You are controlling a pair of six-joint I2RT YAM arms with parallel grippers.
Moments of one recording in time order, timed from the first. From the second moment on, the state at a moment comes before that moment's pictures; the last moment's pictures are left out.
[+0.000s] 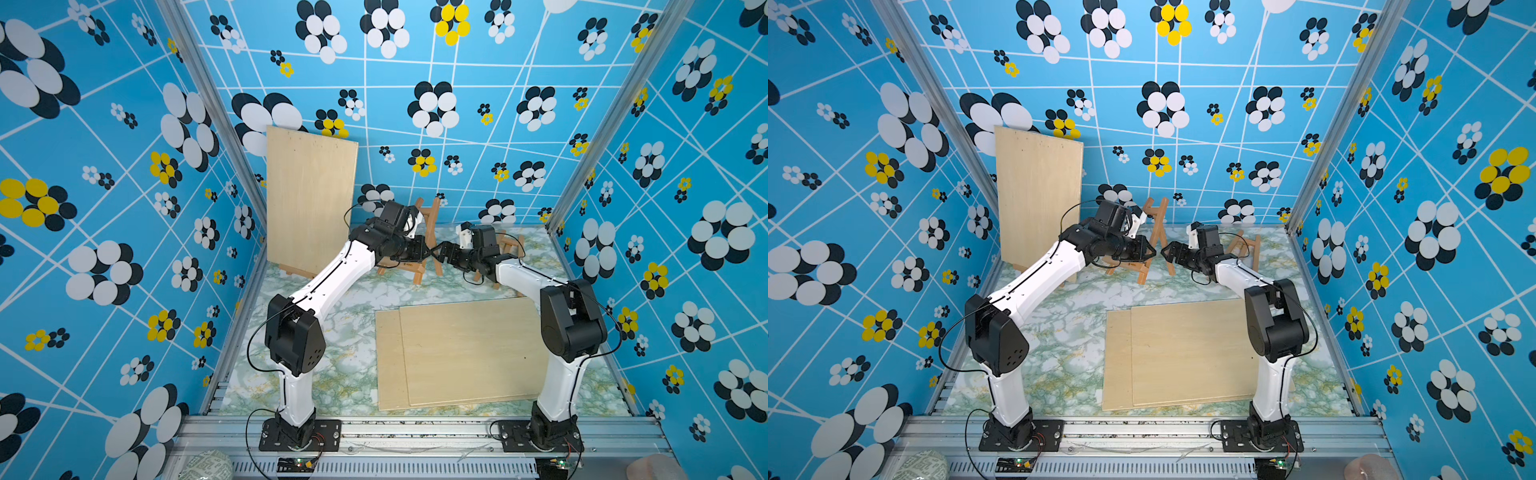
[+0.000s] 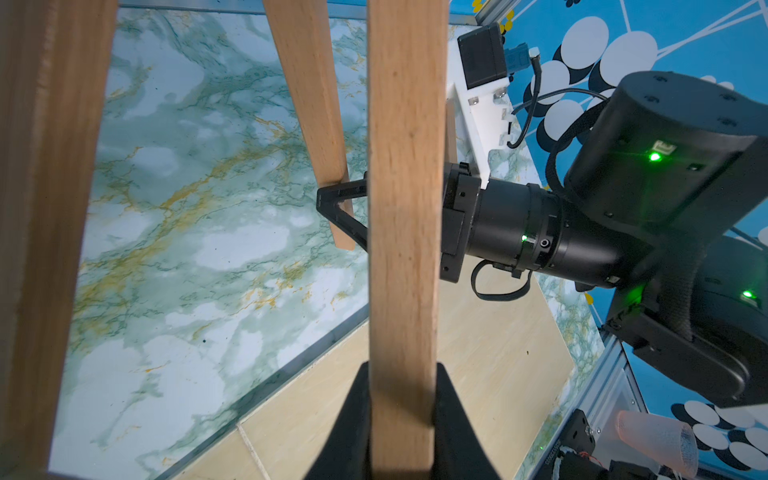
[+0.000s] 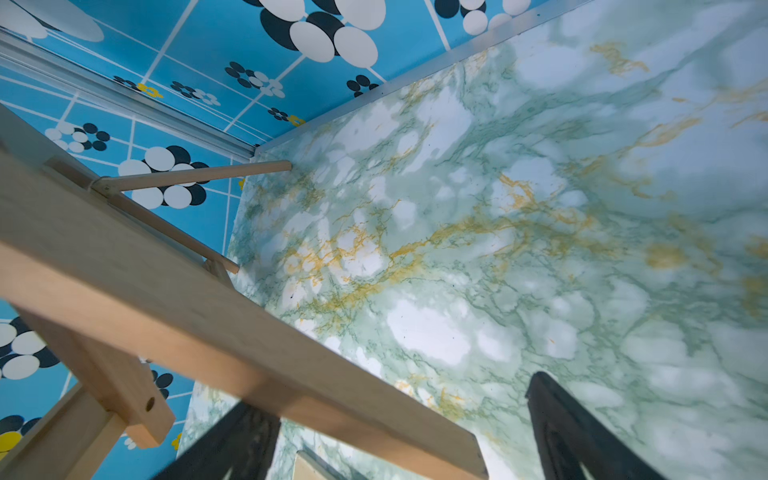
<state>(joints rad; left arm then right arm) -0.56 1.90 1.82 -0.66 0.36 -0.43 0.28 1.98 1.39 -0.05 -0.40 0.54</state>
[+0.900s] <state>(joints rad) -0.63 1.84 1.12 0.27 0.14 -0.24 0.28 2.11 1.48 -0.02 -0.37 0.46</state>
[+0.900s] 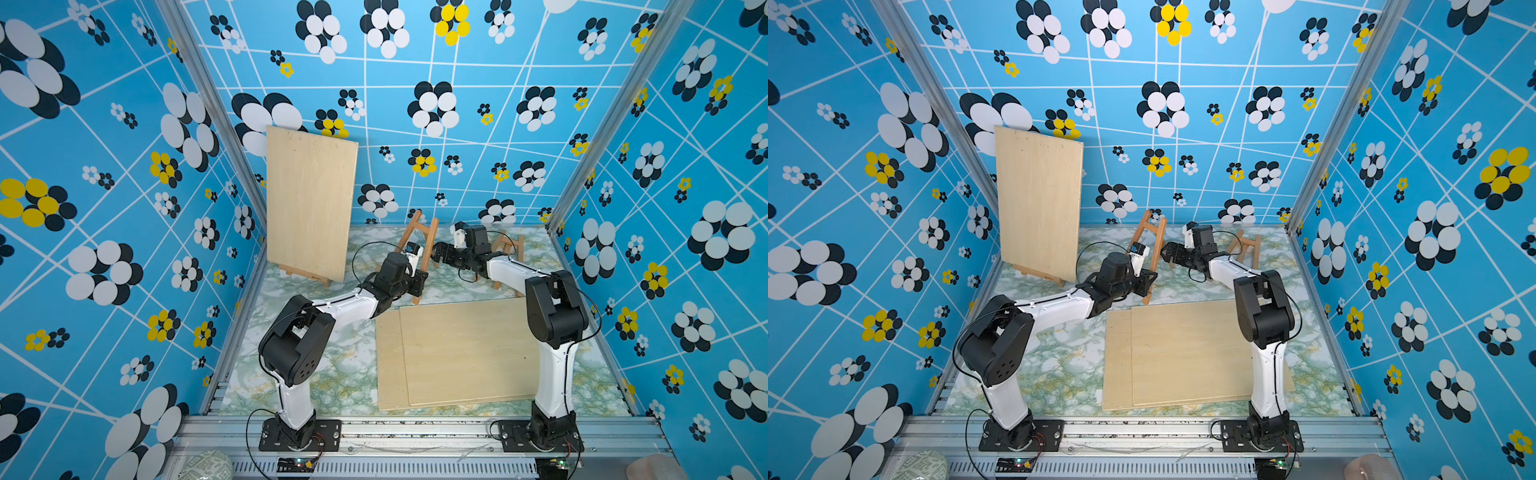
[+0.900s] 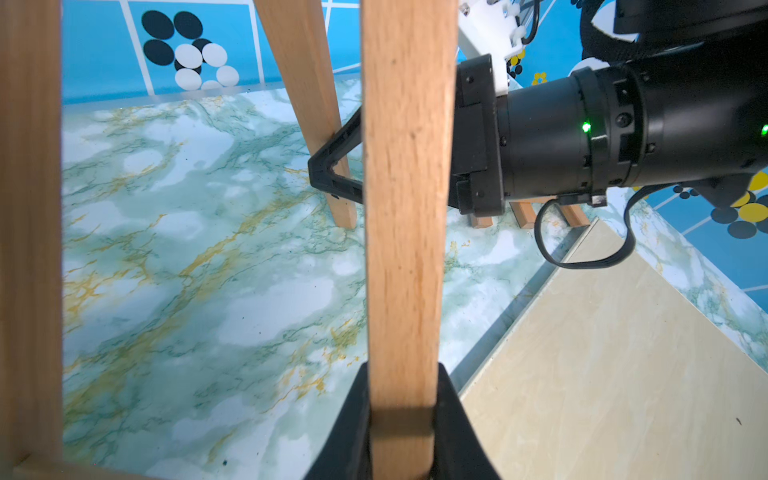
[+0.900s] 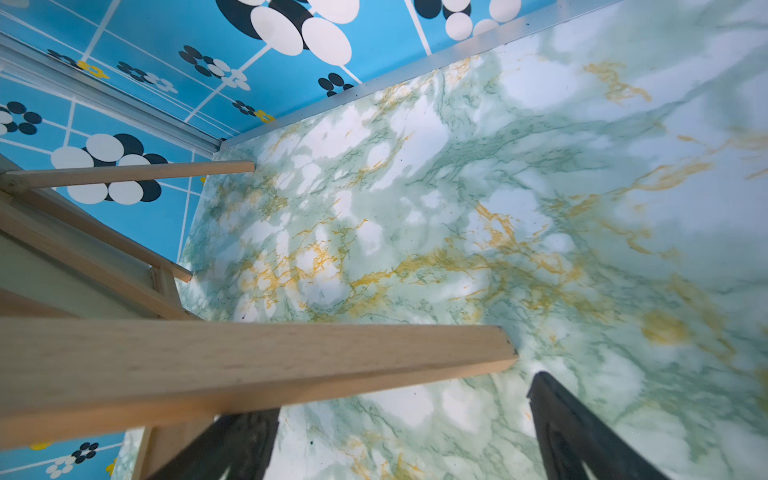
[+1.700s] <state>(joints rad) -0.68 1.96 1.05 0.45 -0.11 -0.22 0.28 1.87 1.23 0.03 -0.35 0.43</state>
